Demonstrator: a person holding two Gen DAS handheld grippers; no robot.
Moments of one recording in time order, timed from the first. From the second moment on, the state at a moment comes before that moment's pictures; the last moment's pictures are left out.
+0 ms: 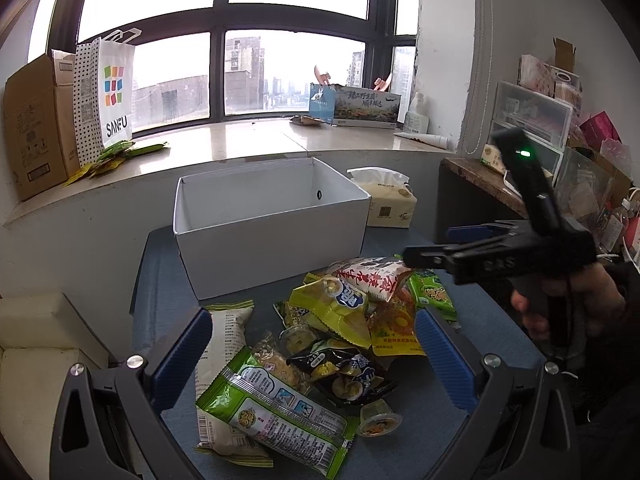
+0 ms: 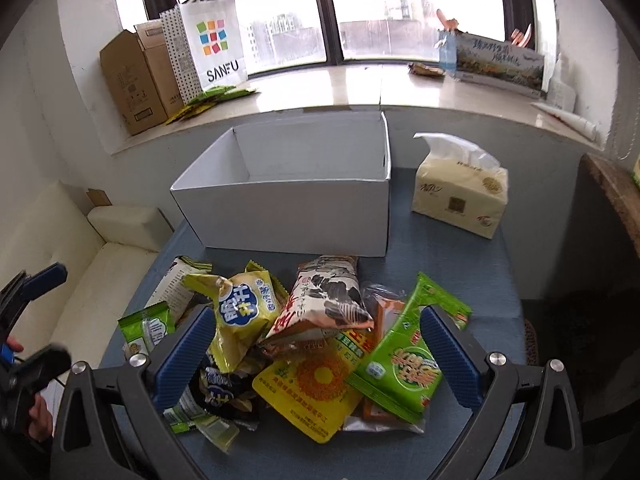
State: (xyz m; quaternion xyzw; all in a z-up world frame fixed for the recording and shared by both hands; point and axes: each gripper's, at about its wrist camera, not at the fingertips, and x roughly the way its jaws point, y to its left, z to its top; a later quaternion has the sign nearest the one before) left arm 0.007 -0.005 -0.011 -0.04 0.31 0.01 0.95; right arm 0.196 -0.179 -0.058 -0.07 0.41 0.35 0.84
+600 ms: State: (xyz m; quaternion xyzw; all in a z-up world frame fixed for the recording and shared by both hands) left arm 0.032 -0.006 -0.039 -0.03 0.35 -0.02 0.93; right arm 0.236 -0.135 -0.124 -0.09 0.51 0.36 0.77
